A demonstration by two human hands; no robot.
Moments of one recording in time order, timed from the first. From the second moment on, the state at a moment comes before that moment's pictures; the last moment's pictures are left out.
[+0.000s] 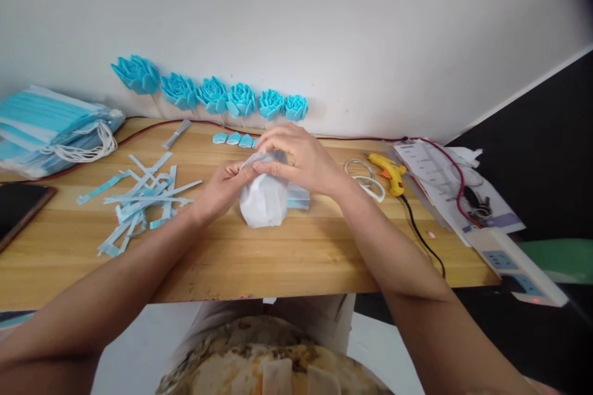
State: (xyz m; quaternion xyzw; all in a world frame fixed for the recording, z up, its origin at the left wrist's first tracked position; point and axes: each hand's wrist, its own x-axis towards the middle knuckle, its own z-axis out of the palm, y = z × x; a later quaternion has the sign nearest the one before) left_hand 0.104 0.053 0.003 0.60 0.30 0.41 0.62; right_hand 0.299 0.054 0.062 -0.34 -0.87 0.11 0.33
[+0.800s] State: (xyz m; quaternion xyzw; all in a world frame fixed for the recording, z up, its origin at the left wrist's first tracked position) left_hand 0.102 0.085 -0.014 0.48 0.39 0.61 0.50; right_hand 0.324 0.068 0.055 -0.53 -0.67 0.01 0.52
